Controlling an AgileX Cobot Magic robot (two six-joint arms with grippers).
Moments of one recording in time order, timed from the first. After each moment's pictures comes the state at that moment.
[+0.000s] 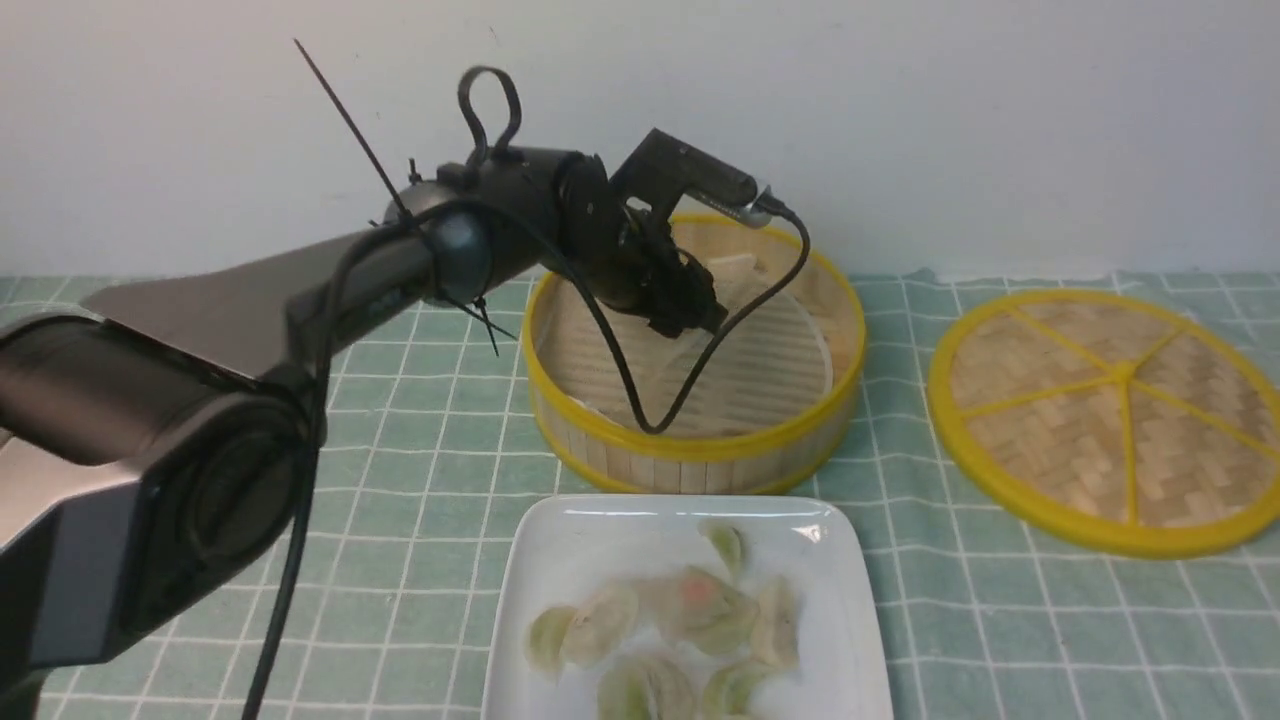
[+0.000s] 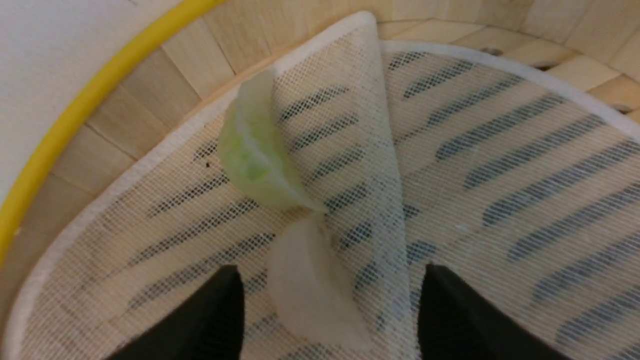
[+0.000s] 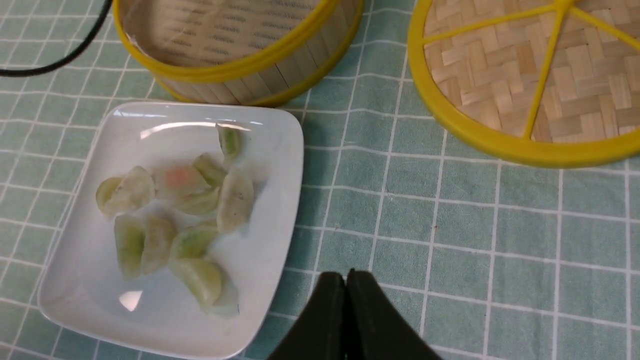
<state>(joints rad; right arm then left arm) 0.03 0.68 -0.86 0.34 1.18 -0.06 -0.44 2.34 -1.93 -0.17 0.48 0.32</state>
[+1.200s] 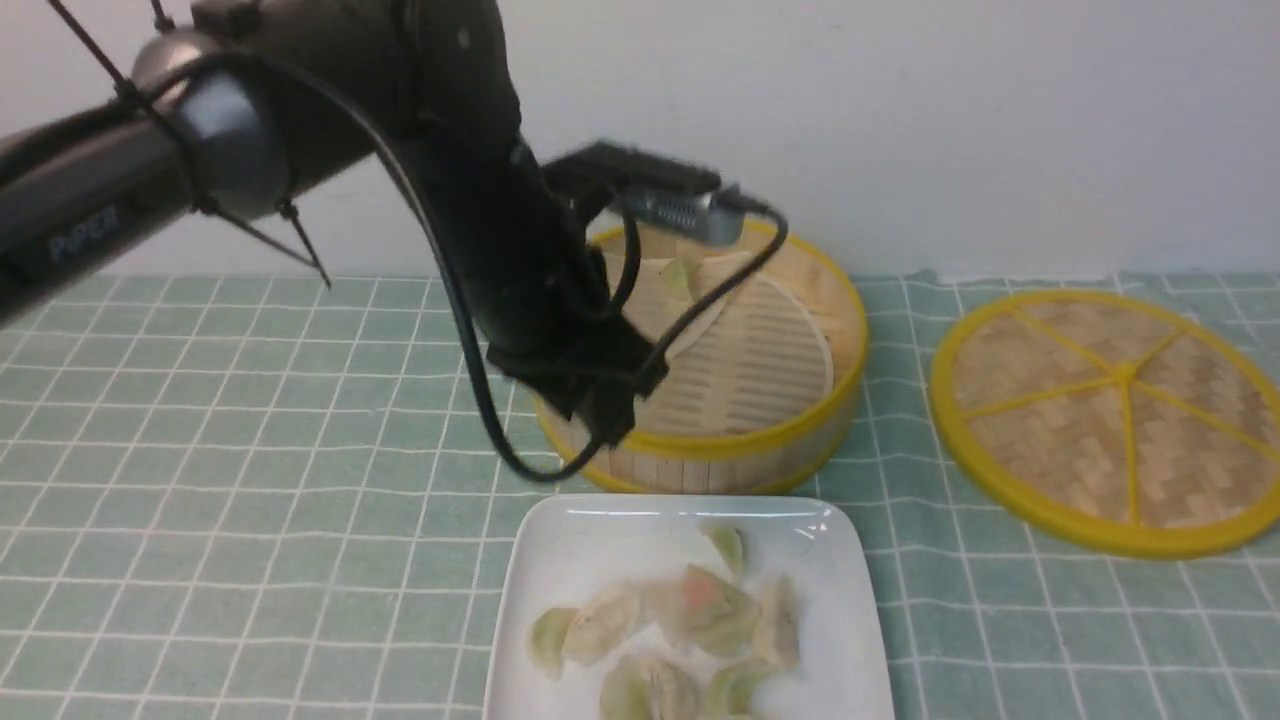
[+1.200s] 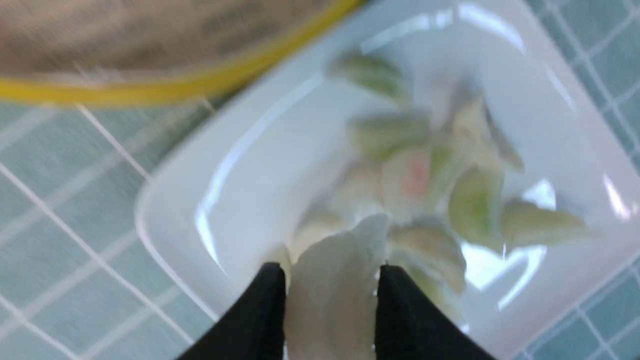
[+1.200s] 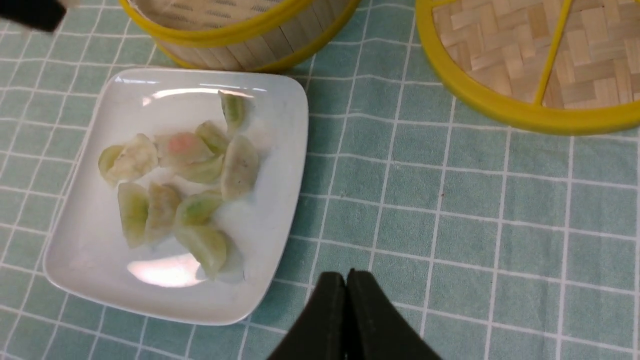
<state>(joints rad) 0.03 0.68 -0.86 0.34 1.24 -0.06 -0.46 1.88 -1.55 -0.30 1.21 0.30</state>
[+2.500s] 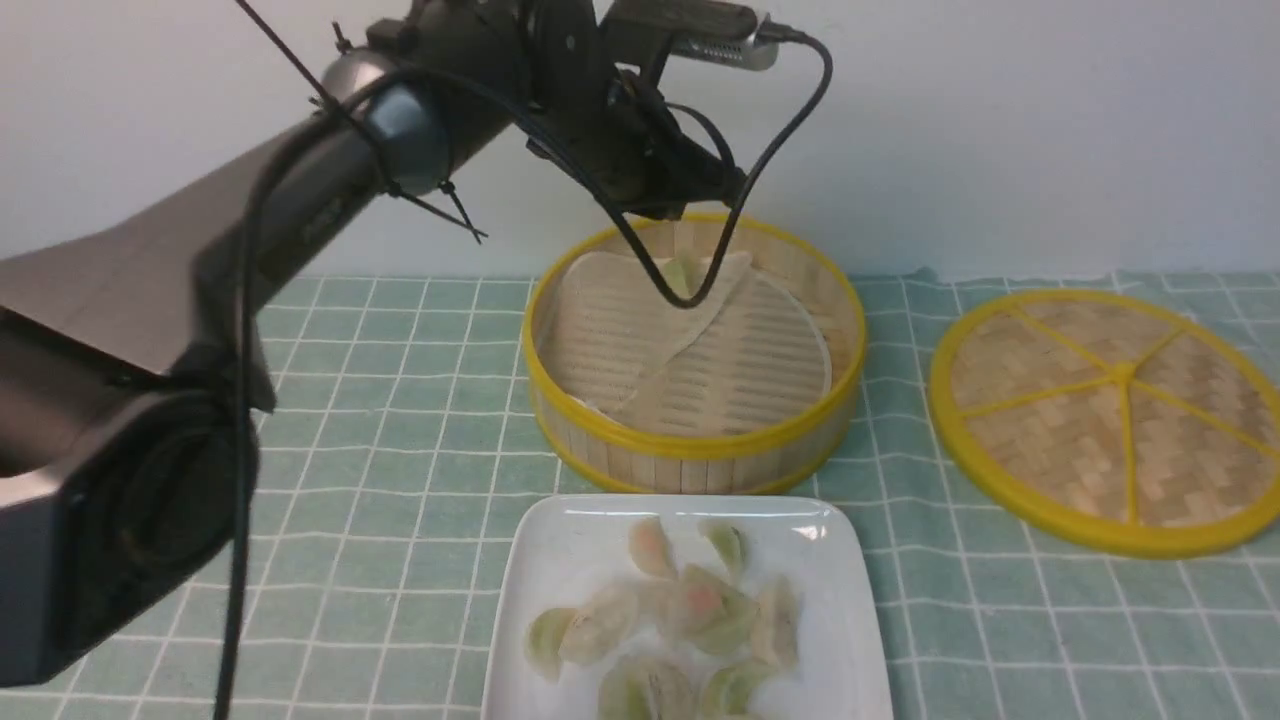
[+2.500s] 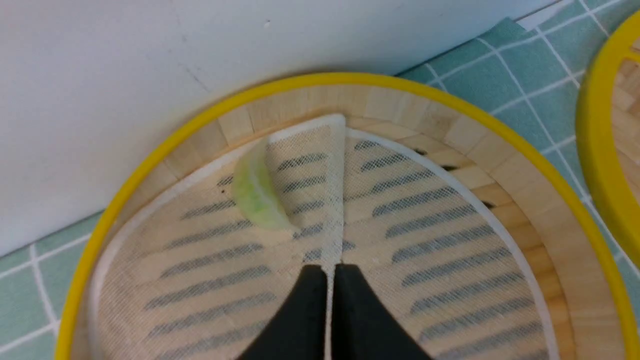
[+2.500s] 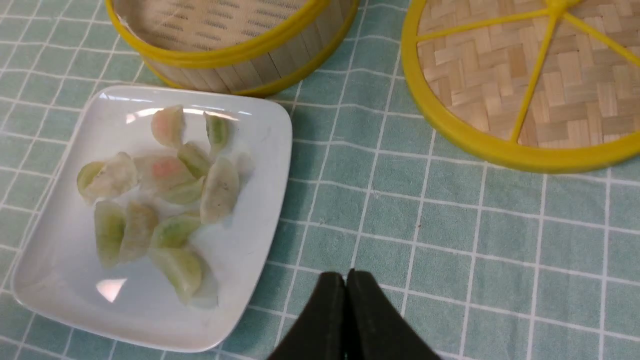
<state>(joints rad) 0.03 0.68 -0.86 0.31 1.18 -0.11 -0.44 2.30 -2.20 -0.15 0.80 0.07</state>
